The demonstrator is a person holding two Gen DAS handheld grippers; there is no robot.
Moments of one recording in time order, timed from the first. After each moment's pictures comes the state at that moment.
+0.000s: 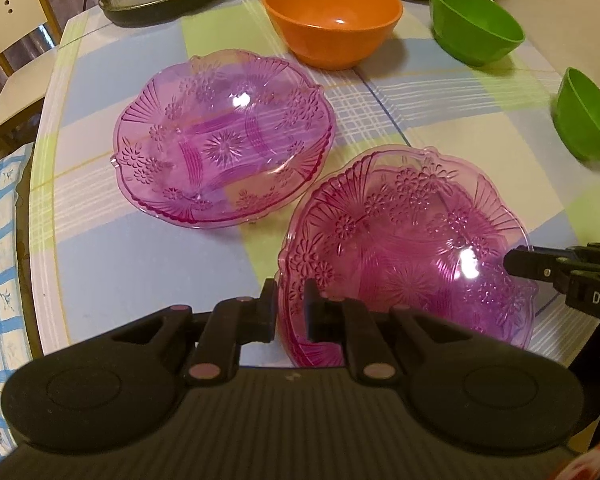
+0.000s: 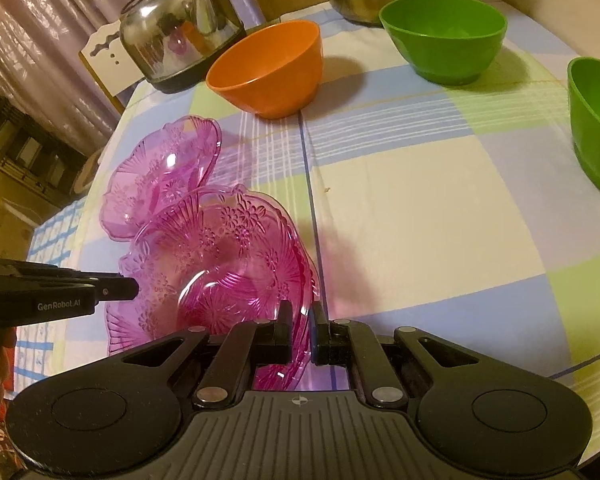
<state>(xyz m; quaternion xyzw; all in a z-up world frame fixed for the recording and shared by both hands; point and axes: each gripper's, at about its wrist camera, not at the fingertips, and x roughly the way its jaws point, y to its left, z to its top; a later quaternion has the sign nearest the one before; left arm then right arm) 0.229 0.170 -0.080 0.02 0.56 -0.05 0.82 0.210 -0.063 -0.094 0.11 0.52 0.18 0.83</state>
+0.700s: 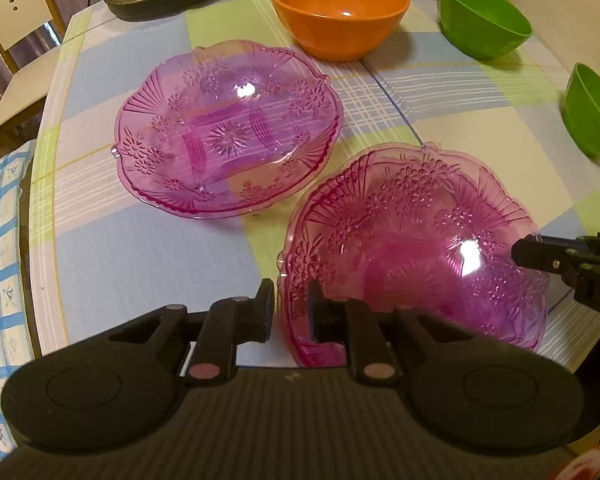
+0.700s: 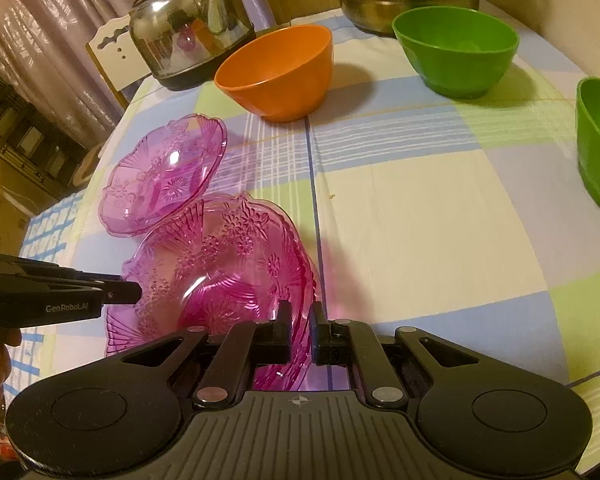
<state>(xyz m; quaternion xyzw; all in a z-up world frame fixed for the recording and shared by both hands) 0.227 0.170 -0.088 0.02 0.56 -0.04 0.82 0.210 -0.055 -0.093 0.09 0.50 0.19 0.84</state>
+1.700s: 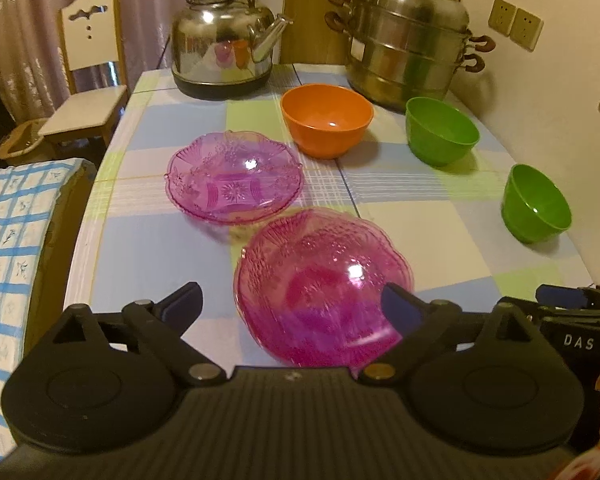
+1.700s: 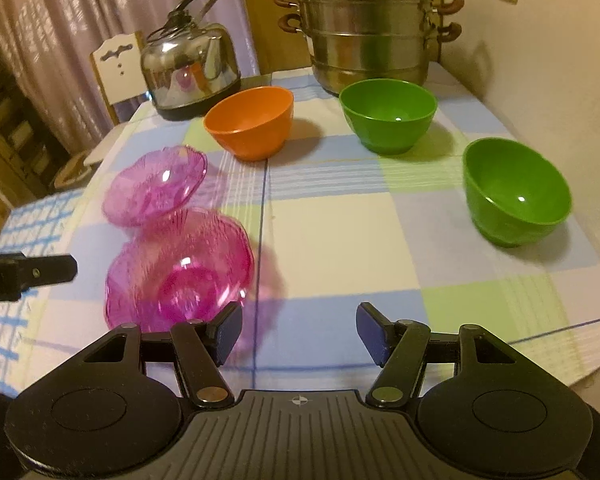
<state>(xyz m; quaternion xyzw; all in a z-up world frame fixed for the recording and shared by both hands) 0.100 0.123 0.011 -0.06 0.42 0.03 0.90 0.129 -0.115 -0.027 0.01 0.44 0.16 0.88</state>
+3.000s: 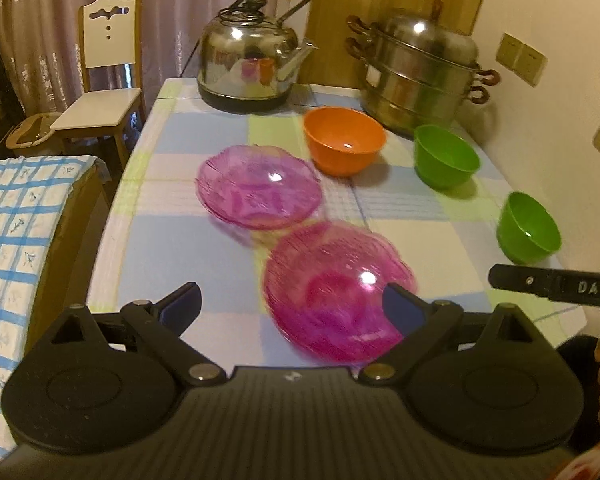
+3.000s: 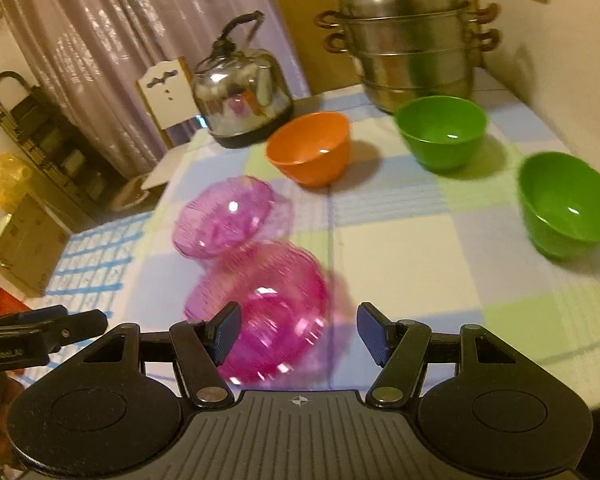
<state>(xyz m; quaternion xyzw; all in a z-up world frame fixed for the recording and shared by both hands) 0.076 0.166 0.034 -0.09 0.40 0.04 0.91 0.149 -0.101 0.006 0.09 0.43 0.25 0.86</state>
